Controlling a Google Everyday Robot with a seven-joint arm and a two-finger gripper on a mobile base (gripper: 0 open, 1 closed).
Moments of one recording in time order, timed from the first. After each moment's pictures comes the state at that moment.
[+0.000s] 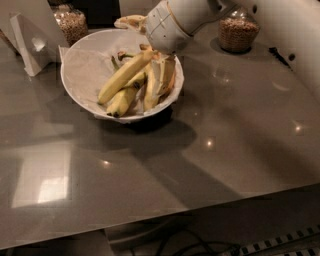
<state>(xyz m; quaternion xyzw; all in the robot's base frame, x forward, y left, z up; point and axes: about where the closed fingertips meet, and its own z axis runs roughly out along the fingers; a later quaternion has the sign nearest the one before) 0.597 0.045 0.963 -0.84 0.38 0.08 0.38</state>
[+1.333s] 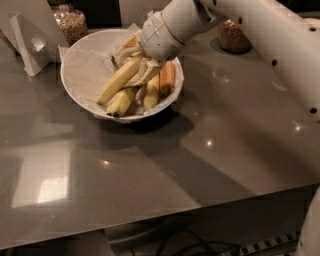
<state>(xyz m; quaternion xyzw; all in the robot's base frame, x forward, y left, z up) 0.613 0.058 0.939 -0.84 0.37 0.09 0.39</state>
